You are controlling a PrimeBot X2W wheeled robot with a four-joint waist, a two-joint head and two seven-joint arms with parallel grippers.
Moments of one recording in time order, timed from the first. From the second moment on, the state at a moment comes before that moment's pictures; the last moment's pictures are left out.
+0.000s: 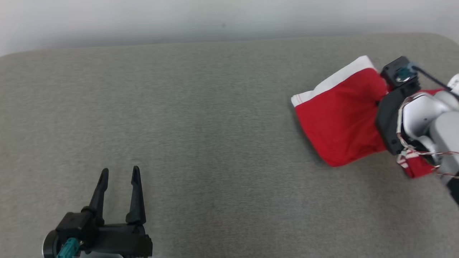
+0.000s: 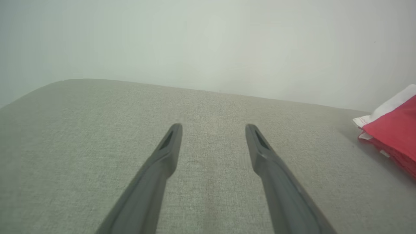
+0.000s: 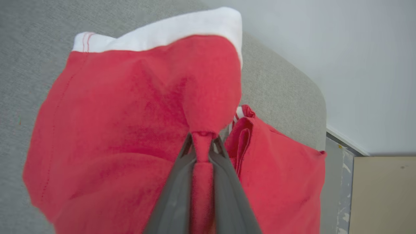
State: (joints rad) left arm -0.11 0.05 -0.05 0.12 -0.21 0.00 -0.26; right arm -0.88 -0.58 0.64 0.53 0.42 0.13 0.63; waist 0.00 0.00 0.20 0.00
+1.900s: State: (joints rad) left arm -0.03 0.05 0.04 0.17 -0.18 -0.05 -0.26; right arm -0.40 -0.28 0.17 0.49 0.19 0.13 -0.10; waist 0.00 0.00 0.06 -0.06
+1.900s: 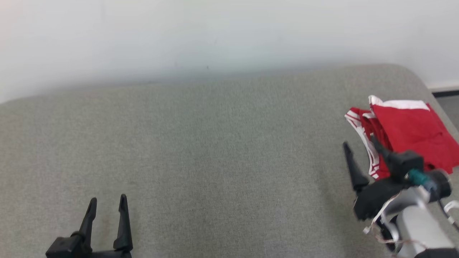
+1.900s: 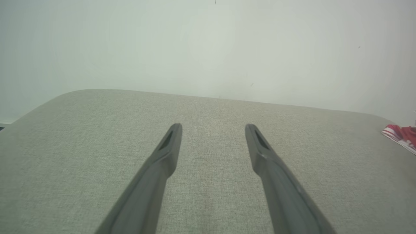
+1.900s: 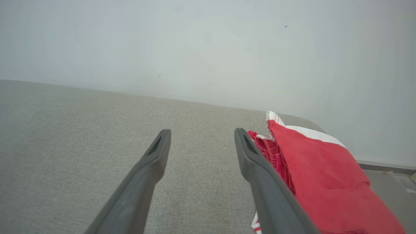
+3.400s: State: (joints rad) left arm 0.07 0.05 0.09 0.20 -0.15 -0.06 -0.26; right arm -0.06 -0.05 0.07 0.30 0.17 0.13 -0.14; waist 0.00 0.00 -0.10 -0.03
